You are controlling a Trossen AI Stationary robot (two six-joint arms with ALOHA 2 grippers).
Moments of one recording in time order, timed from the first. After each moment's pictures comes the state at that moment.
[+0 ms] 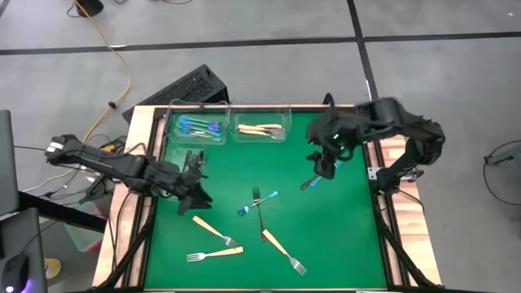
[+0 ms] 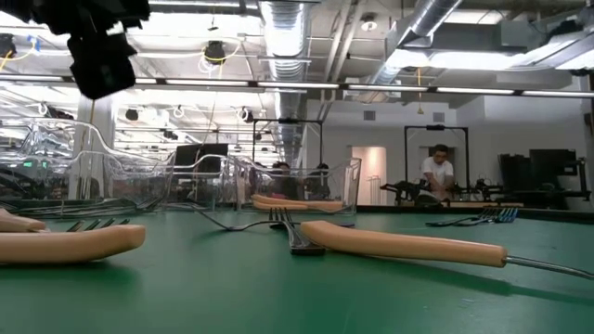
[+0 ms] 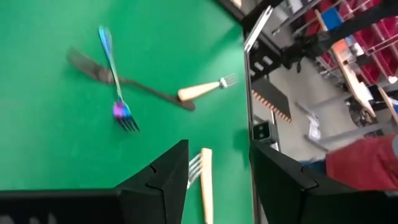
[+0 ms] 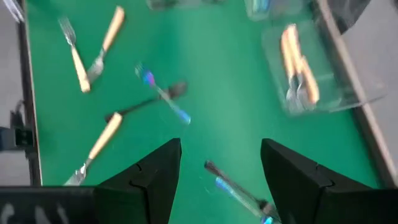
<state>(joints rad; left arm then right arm) -0.22 0.76 0.54 -0.28 0.13 -0.77 0.07 1.61 2.19 -1.57 0.17 0.28</state>
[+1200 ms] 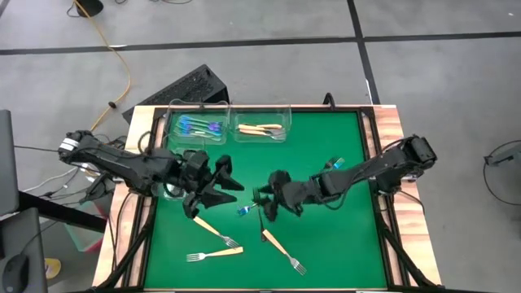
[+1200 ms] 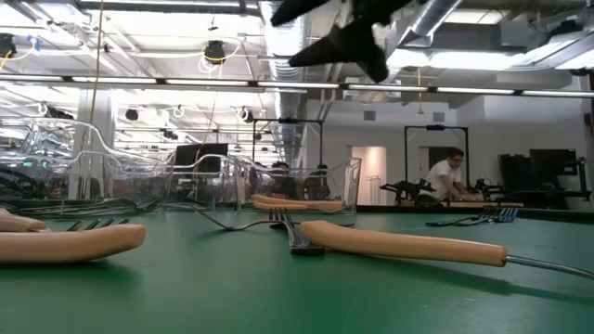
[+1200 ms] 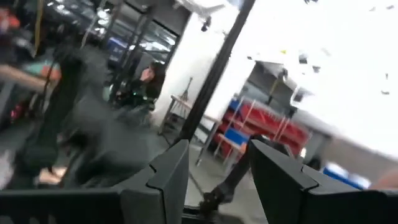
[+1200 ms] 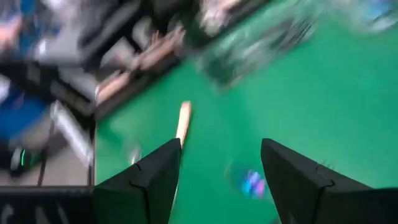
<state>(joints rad) -0.27 1.17 0.92 0.52 0.06 -0.47 0.29 1.64 1.14 0.02 0.35 0.74</state>
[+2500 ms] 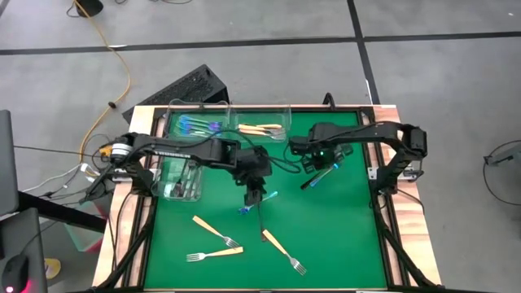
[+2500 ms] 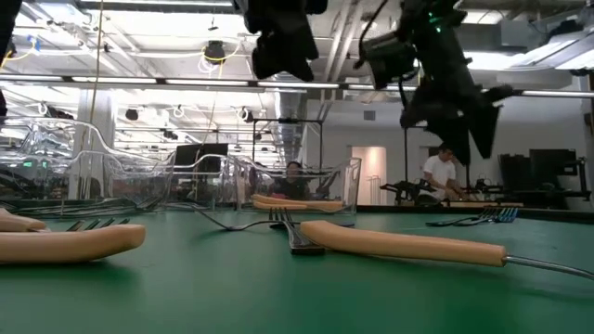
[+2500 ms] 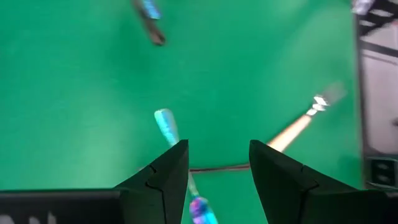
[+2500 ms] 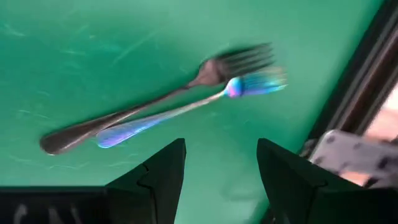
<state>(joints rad) -0.01 1.75 1.56 -0.78 0.15 -0.25 -0.22 1.67 1.25 -1.42 0.13 1.00</state>
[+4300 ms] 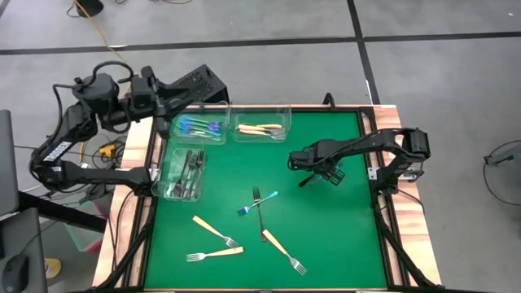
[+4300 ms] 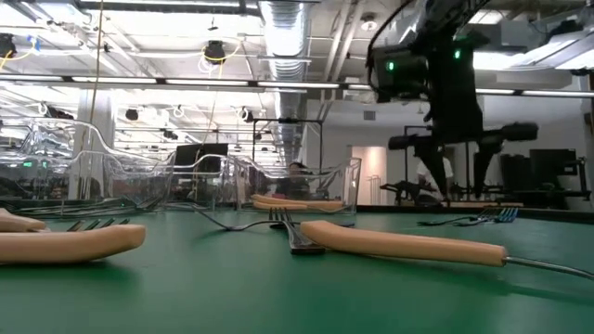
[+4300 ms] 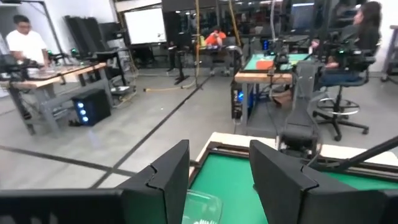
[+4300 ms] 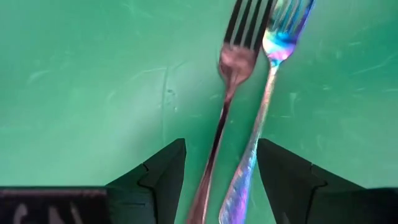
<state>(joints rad) 0.39 0.91 1.48 -0.63 0.01 0.08 -0.12 1.66 1.03 -1.05 0.26 2.15</state>
